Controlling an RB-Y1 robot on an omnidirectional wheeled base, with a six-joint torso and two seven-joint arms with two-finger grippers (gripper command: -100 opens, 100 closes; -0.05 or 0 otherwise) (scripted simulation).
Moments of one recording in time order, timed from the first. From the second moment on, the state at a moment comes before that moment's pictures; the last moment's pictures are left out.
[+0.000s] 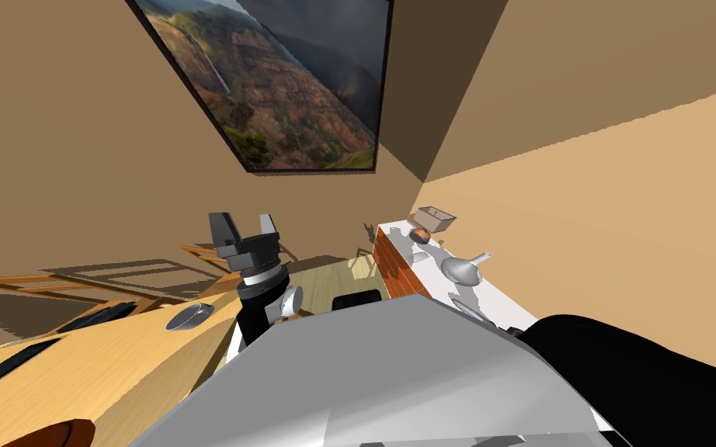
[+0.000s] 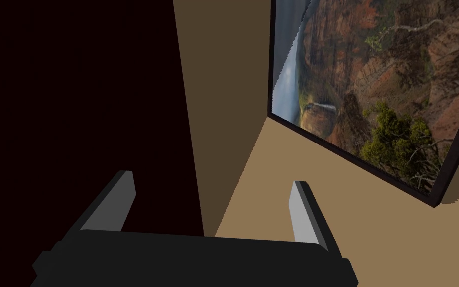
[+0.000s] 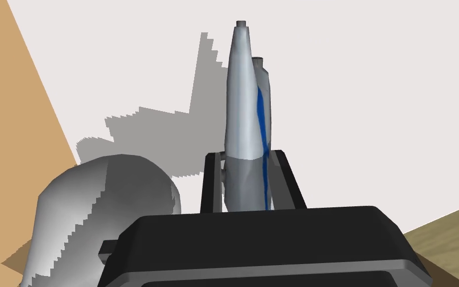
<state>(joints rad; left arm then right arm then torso) 0.45 -0.01 -0.04 -2.39 -0.10 -0.62 -0.03 0.97 -0.92 0.04 -1.29 1.45 -0.04 -0.04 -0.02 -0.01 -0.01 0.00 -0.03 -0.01</state>
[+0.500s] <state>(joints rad) 0.45 -0.01 -0.04 -2.39 -0.10 -0.62 -0.03 1.02 -0.90 0.02 -1.36 1.37 -0.02 0.09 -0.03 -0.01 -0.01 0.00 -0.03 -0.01</state>
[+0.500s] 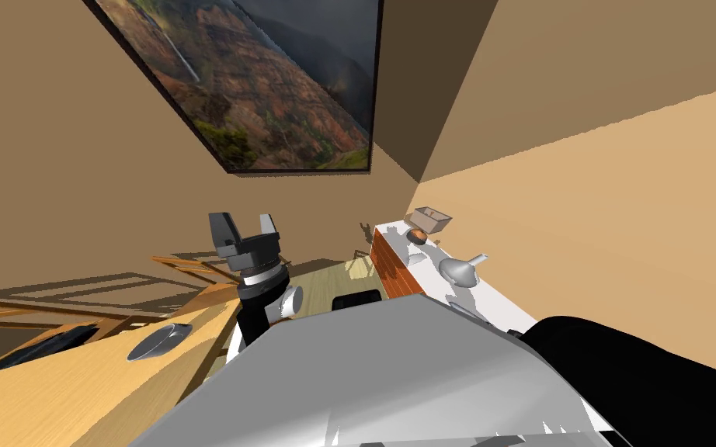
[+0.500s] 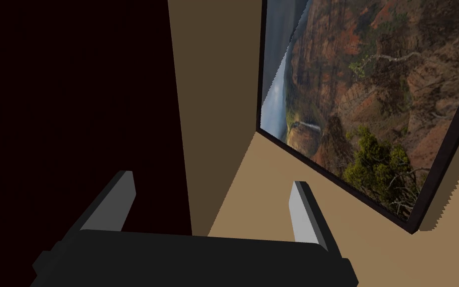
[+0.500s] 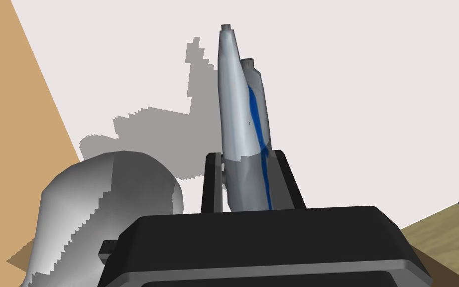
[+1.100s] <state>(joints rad) 0.45 -0.01 -0.03 -2.39 -0.10 -0.62 -0.03 1.10 -0.86 0.00 -1.45 1.26 0.01 0.26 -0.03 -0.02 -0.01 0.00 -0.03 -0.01</state>
